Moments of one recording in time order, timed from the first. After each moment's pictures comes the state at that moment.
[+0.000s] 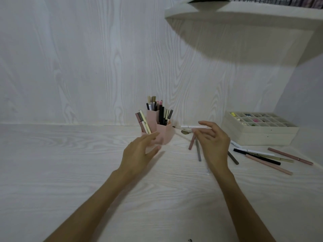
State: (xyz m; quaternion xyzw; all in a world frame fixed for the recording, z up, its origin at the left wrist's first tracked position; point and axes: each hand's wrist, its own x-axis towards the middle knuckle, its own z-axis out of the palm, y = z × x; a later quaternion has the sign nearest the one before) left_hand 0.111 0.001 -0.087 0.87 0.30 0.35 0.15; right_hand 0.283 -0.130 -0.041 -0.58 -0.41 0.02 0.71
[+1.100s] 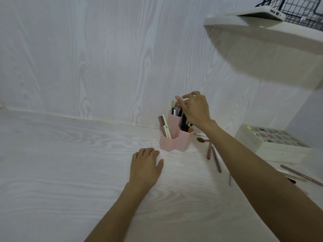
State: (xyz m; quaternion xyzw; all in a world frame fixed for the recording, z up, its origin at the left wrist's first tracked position) left_hand 0.080 0.028 -0.124 0.87 0.40 0.27 0.12; right_hand 0.274 0.040 0.030 -0.73 -0.59 -0.25 0.23
